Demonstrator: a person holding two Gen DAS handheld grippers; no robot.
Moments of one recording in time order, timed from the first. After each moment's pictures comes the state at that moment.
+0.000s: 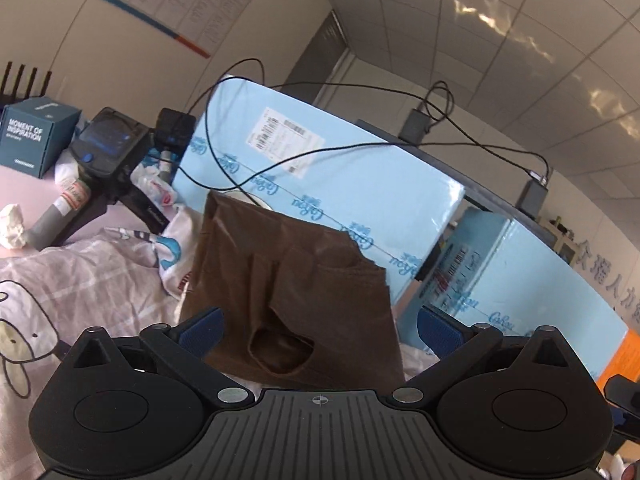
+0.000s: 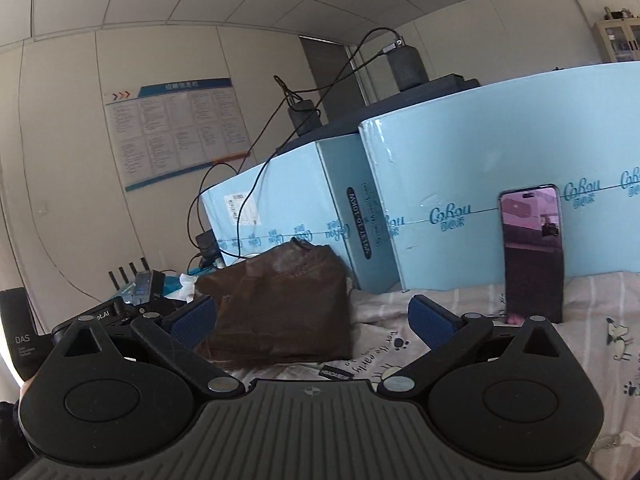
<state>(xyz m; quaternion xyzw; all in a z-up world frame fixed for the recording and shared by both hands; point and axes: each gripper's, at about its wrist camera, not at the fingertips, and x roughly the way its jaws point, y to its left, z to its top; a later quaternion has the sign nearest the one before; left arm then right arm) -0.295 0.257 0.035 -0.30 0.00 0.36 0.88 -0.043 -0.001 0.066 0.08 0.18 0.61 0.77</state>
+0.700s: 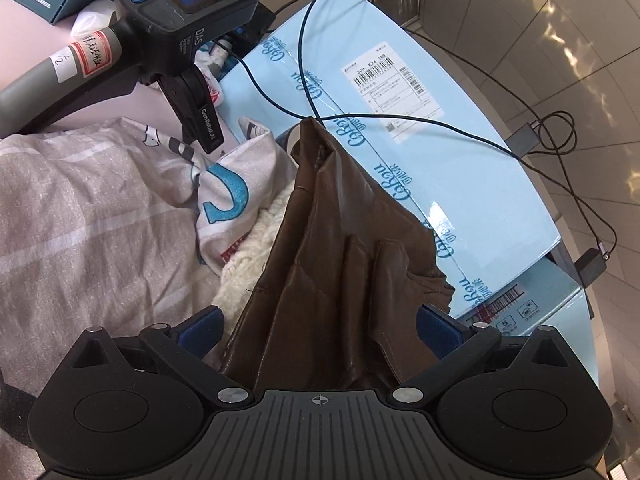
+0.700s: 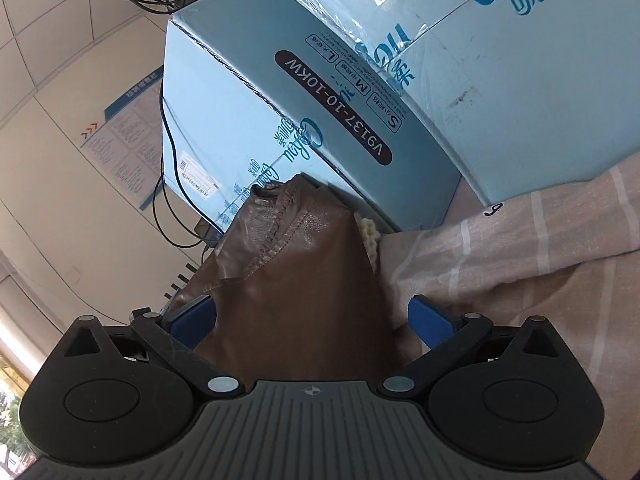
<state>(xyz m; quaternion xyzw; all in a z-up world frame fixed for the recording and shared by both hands) -0.272 0.371 -0.033 -0.46 0.03 0.28 0.84 0.070 0.197 -0.026 0.19 0.38 0.62 0.66</state>
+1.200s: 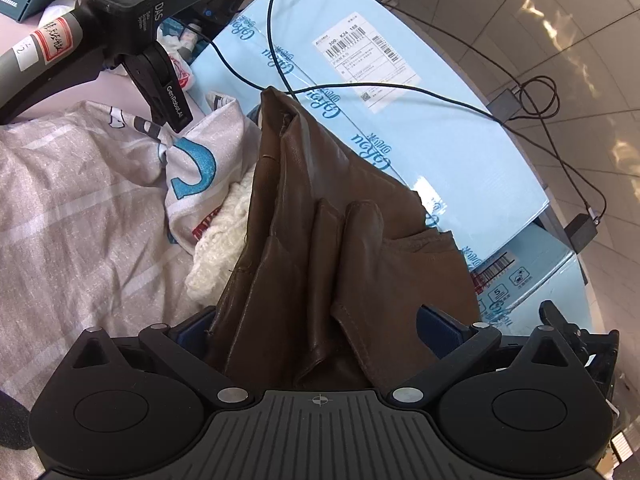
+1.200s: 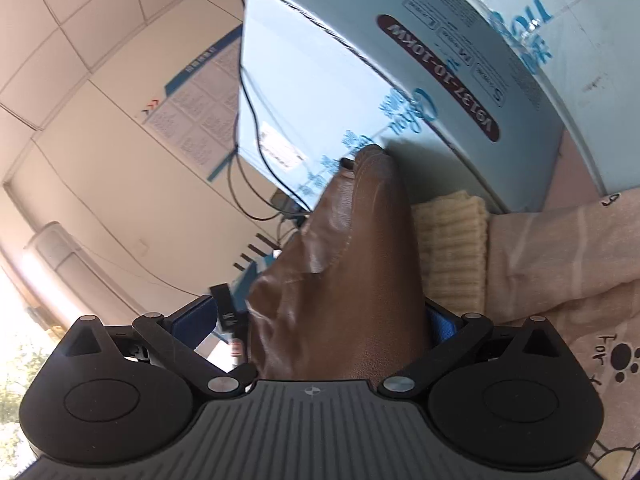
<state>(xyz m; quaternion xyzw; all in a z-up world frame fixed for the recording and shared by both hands) -0.265 0.356 -0.033 -0.43 0.03 0.25 0.87 0.054 0.198 0.002 0.21 0.39 0.71 0.55</state>
